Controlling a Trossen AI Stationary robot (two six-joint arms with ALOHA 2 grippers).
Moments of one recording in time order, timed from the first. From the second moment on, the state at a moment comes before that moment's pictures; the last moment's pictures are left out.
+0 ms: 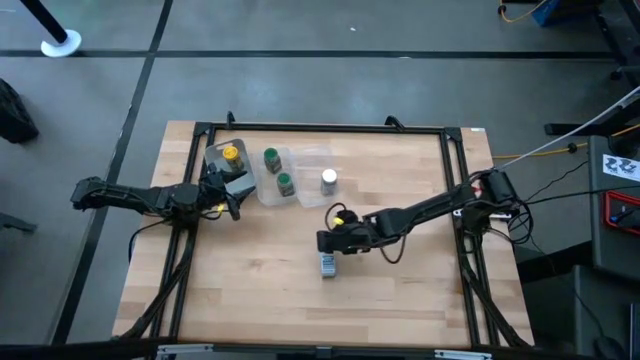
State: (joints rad) left arm -0.10 0.18 0.04 -0.02 -0.69 -0.05; right arm 0.26 1.80 1.18 -0.25 0.11 1.65
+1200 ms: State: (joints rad) left arm -0.10 0.23 0.04 -0.02 -0.69 0.04; right arm 0.26 2.04 1.49 -0.63 0.01 1.80
